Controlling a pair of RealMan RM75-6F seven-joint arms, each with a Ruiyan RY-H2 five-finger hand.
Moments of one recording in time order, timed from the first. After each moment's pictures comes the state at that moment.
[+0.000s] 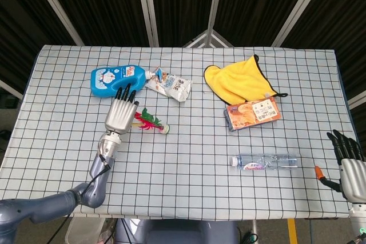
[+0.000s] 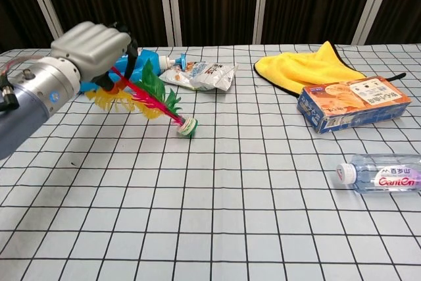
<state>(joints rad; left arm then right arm) -0.78 -1.77 -0.27 -1.25 1.16 1.19 0.81 0.05 -1.05 0.08 -1.68 -1.46 1.47 0.14</state>
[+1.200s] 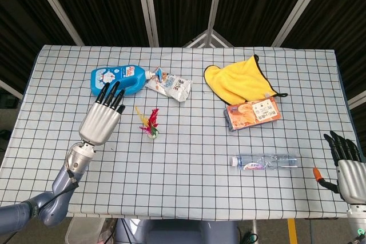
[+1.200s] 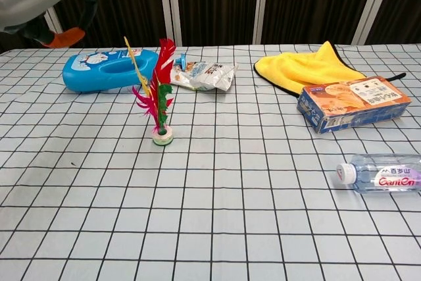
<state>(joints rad) -0.67 -1.41 -0.14 -1.64 1.42 1.36 0.82 0.05 -1.05 0.07 -1.68 -1.47 1.47 0.10</state>
